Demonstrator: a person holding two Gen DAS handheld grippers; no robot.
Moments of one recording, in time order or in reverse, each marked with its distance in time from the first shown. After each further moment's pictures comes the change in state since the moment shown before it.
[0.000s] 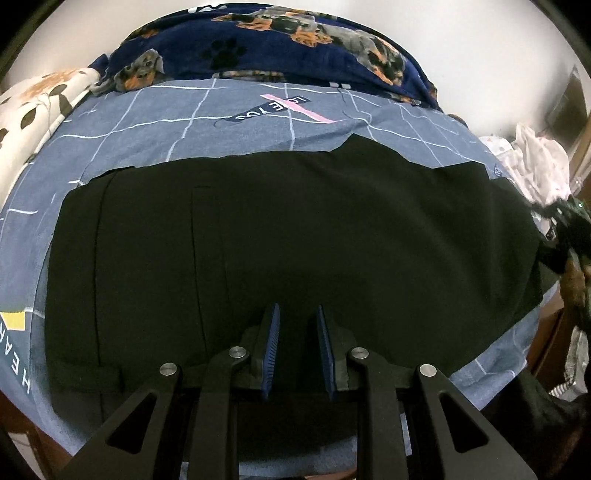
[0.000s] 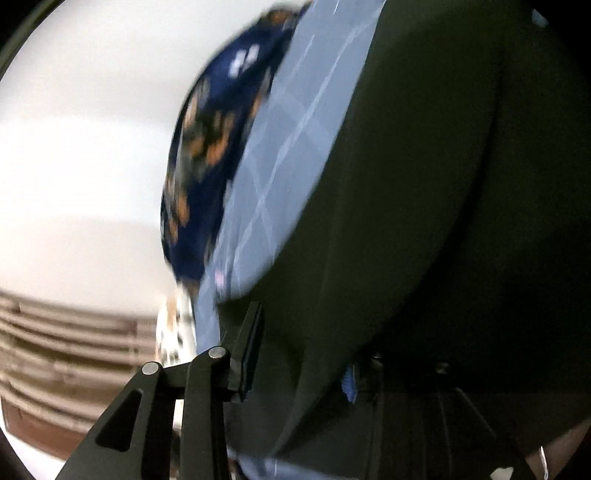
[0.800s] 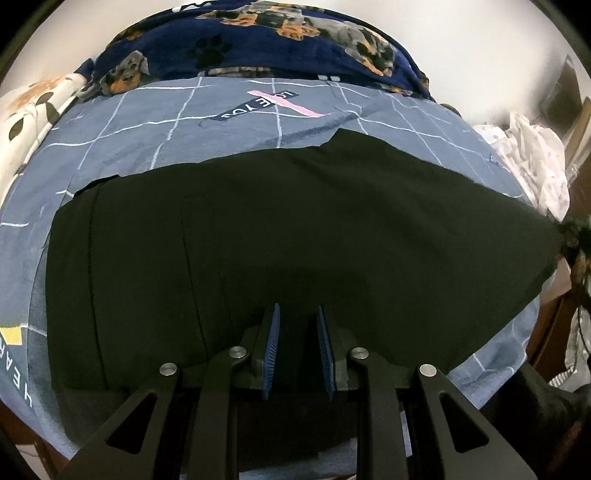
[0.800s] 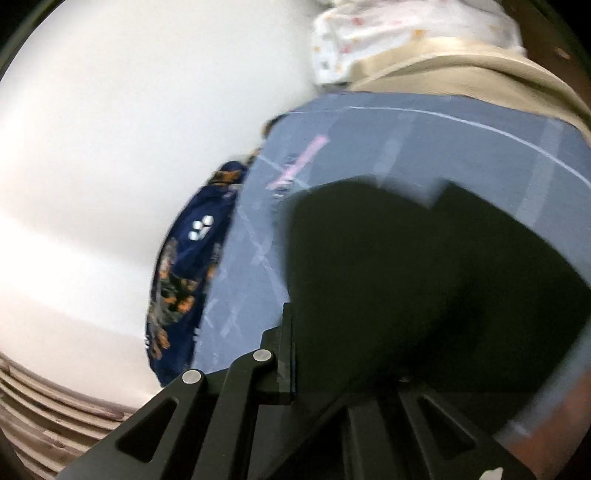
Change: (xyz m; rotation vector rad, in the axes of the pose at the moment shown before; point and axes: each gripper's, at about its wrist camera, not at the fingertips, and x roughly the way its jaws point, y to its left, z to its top) left arm 0.005 -0.003 0.003 0.043 0.028 -0.017; right arm -0.160 -0.080 0.082 0.060 -0.356 -0.109
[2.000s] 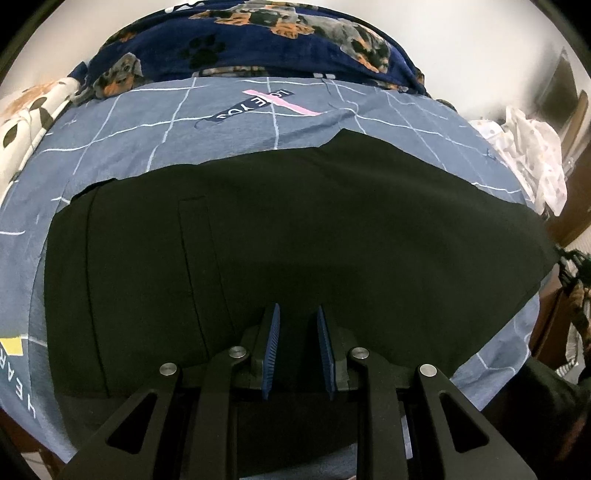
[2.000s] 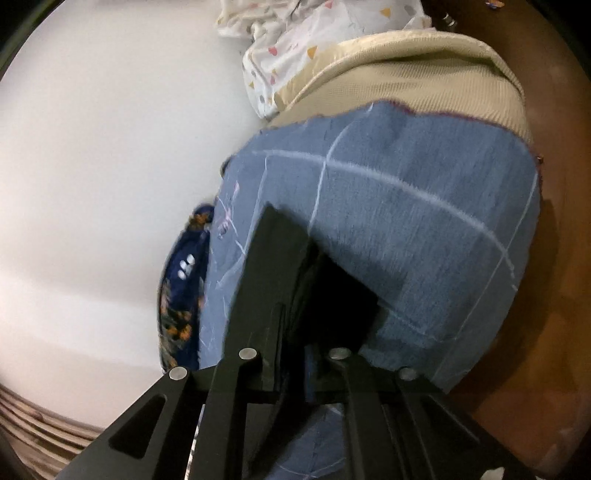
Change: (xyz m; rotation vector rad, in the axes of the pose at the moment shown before) left arm 0.003 0.003 0.003 0.024 0.010 -0.007; right arm -0.068 -0.113 0.002 0.197 -0.104 0.080
